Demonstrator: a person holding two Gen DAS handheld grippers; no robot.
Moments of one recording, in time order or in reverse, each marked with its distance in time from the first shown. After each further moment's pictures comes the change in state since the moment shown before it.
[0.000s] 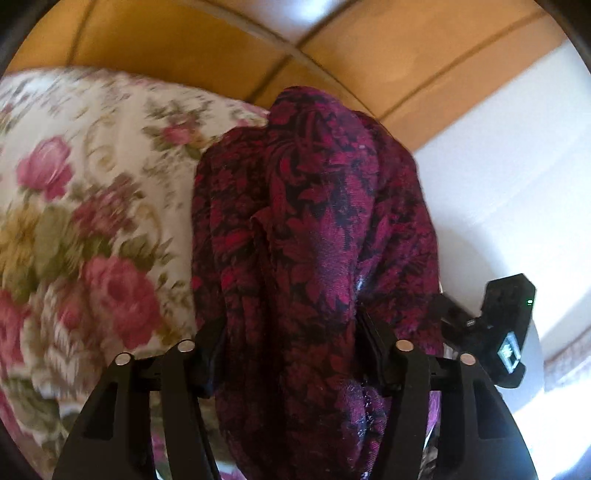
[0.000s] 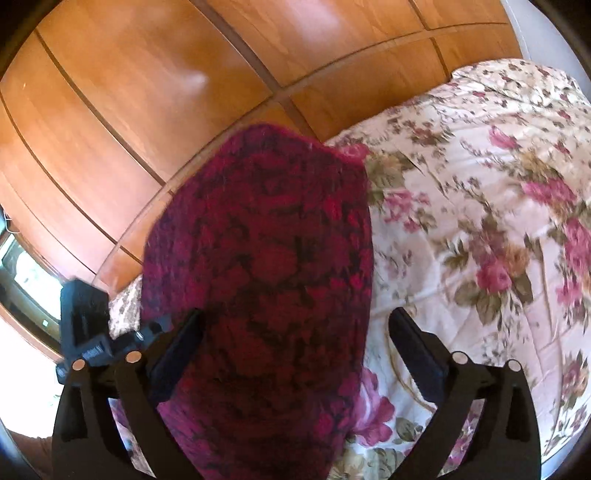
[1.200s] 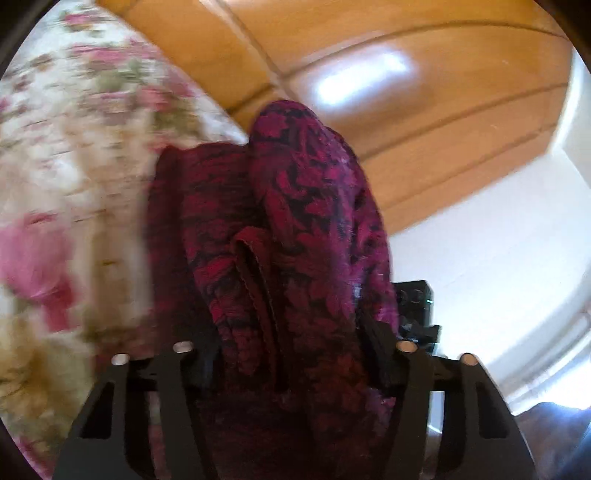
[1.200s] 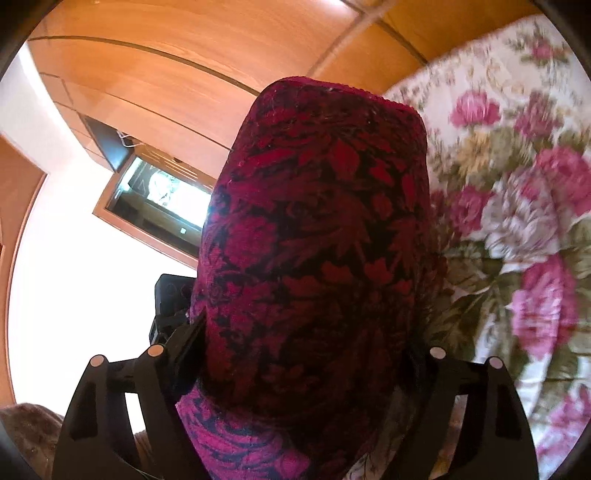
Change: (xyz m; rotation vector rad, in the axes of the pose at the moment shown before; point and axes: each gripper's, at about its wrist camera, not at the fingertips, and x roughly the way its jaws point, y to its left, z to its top) left arm -0.288 0.178 -0.116 -0.197 -0.268 -0.257; right arm 0.153 0.231 -0.101 -0.086 0.399 0.639
